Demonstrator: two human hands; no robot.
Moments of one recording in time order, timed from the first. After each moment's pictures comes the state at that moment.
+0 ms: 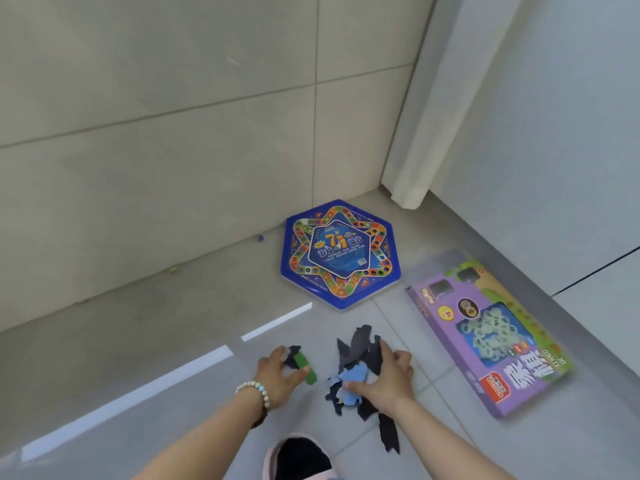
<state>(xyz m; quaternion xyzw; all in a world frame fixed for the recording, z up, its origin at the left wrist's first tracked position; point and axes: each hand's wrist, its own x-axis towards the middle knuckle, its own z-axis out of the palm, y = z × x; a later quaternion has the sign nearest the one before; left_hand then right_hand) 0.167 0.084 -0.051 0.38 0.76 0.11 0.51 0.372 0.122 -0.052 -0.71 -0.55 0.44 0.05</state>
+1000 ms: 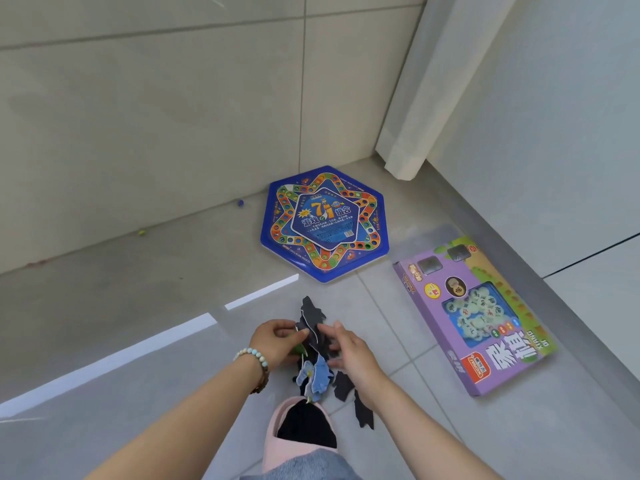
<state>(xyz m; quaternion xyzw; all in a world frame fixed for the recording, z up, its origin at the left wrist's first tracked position) 0.208 0.108 -0.068 0.19 0.71 0.33 0.59 0.359 0.124 -0.063 -0.61 -0.44 0.65 0.14</state>
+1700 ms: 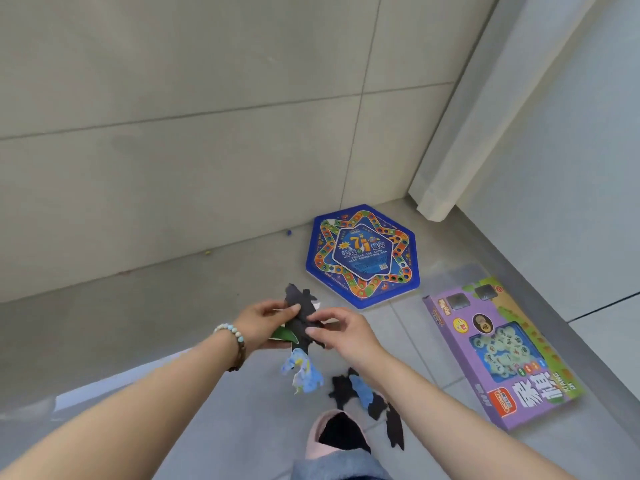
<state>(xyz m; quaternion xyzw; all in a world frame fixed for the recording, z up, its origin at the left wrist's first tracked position) 0.120 0.094 0.041 0.19 0.67 0.39 0.61 0.285 0.129 0.045 -0.50 -0.55 0.65 0.18</state>
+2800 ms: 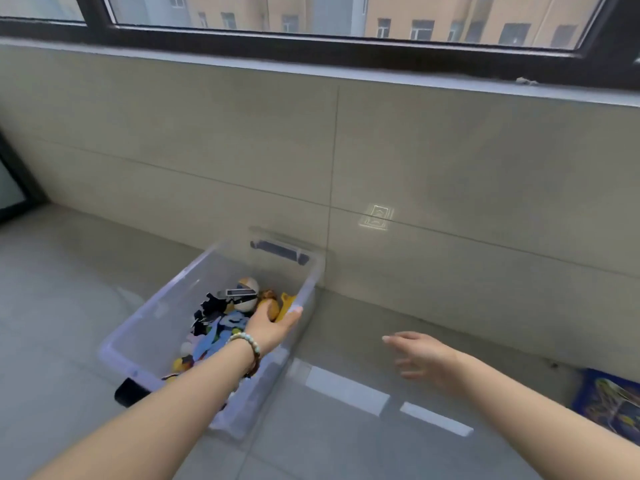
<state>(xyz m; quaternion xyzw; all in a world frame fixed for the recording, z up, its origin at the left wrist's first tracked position) -0.166 -0.292 0.205 0.04 0.83 0.48 0.27 -0.029 -0.069 0.202 -0.39 -0.69 0.60 -0.14</state>
